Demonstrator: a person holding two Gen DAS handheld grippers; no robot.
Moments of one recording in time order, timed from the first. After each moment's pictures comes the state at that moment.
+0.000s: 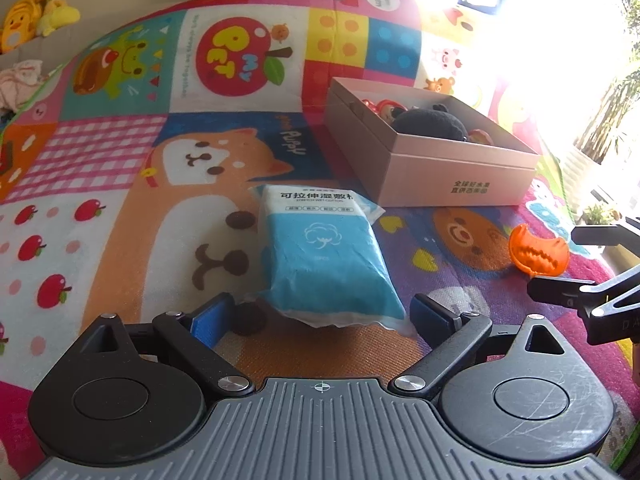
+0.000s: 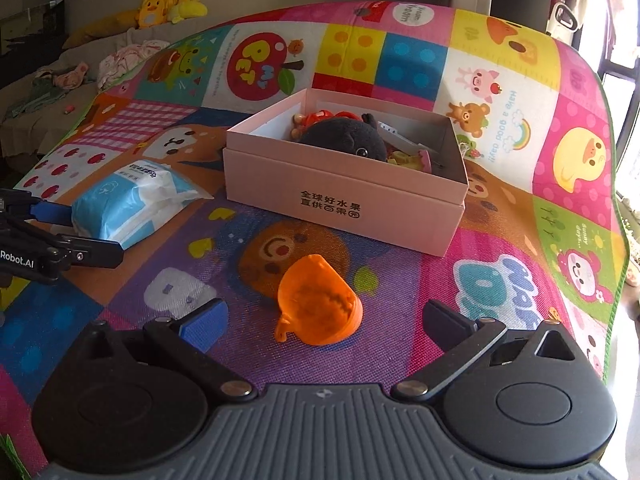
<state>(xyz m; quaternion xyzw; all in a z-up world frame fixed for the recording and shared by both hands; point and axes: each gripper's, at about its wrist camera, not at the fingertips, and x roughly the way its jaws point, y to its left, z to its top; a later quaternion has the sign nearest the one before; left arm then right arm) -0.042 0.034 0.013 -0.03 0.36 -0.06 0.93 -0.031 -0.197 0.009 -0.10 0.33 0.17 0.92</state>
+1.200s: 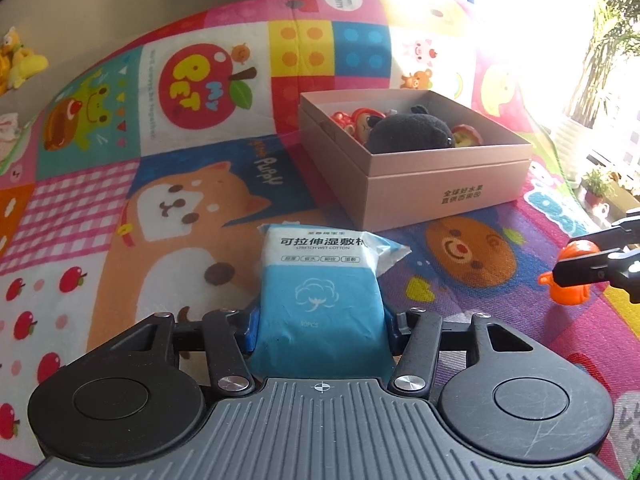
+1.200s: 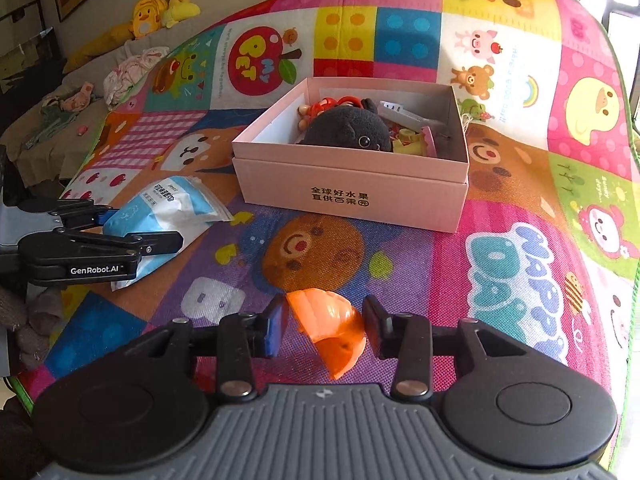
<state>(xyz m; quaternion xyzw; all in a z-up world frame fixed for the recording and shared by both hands) -0.019 0.011 0.022 0.04 0.34 -0.09 0.94 -0.026 -0.217 0.036 -0.03 0.39 0.19 0.90</state>
